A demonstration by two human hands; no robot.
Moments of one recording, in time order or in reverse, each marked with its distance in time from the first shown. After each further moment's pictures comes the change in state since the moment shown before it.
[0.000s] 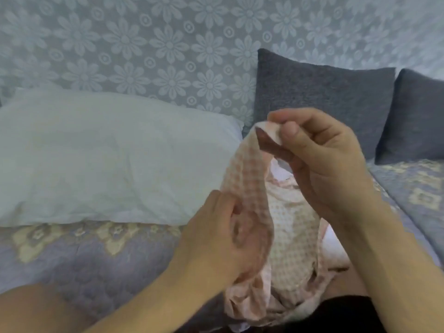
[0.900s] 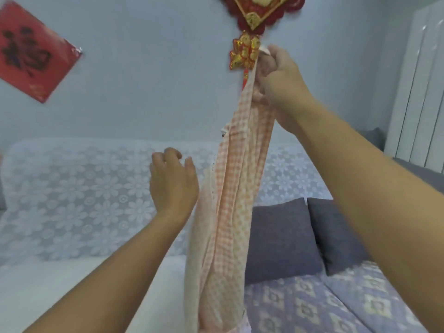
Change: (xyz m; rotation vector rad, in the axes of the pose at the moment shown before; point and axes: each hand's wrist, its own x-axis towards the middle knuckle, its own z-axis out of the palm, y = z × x) left_hand 0.198 0.226 -0.131 0.103 0.757 0.194; right_hand 0.162 -0.342 -0.061 -0.365 0.280 -0.448
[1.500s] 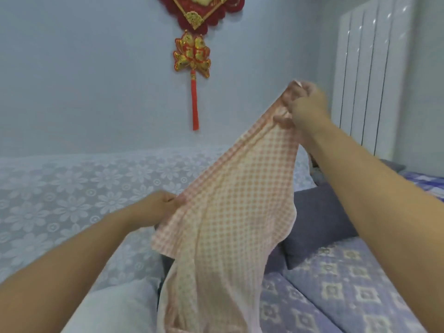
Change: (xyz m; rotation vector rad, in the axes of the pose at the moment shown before) left_hand 0.031 0.005 0.100 -0.092 -1.077 0.083; right_hand 0.010 0.066 -0.186 0.016 0.480 0.156
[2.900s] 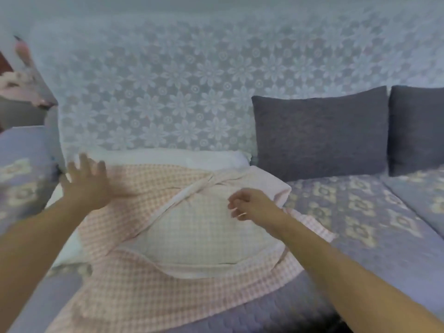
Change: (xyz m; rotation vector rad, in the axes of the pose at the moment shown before) left_hand -0.276 -0.401 -0.031 0.895 0.206 -0.953; right_hand -0.409 0.282 0.126 -0.285 -1.013 0.802
